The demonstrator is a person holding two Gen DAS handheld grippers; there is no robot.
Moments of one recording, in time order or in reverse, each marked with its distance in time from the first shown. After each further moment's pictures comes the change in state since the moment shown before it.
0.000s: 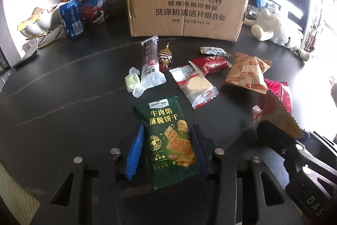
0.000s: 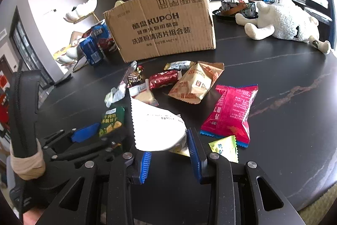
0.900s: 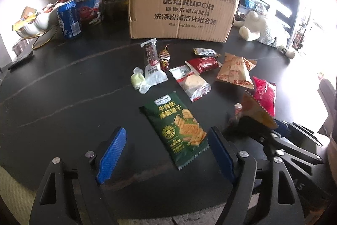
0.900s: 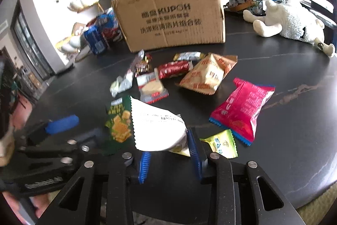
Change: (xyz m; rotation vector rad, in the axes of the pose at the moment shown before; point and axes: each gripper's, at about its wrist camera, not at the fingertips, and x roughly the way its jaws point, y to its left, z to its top) left arm -0.028 0.015 -0.001 0.027 0.011 -0.078; right arm 0.002 0.012 -0.004 -0.020 0.028 0.011
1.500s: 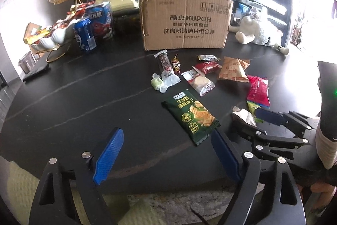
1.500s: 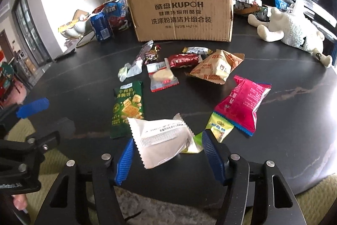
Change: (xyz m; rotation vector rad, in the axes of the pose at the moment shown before) left arm -0.050 0.018 -0.020 0.067 -0.068 0.030; right arm -0.002 0.025 -0.013 -0.081 0.048 -0.046
